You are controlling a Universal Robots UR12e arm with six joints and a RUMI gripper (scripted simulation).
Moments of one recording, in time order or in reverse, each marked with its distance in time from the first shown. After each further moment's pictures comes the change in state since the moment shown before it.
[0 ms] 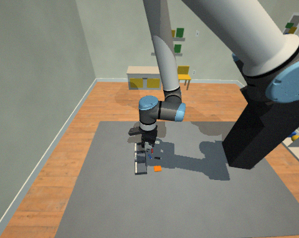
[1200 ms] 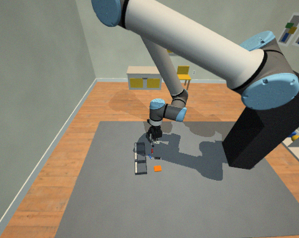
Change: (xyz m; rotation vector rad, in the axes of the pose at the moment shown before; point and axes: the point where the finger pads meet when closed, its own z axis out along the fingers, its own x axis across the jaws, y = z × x) arm 0.160 0.025 0.104 0.003 -0.005 1.022
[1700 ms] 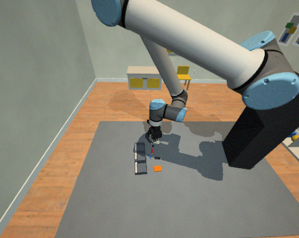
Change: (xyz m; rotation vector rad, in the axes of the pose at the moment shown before) arm -0.003 0.004 0.000 0.000 0.000 0.002
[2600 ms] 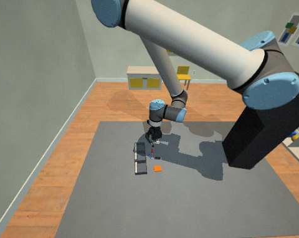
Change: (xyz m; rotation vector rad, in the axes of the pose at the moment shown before) arm 0.000 0.000 0.003 0.000 0.000 0.000
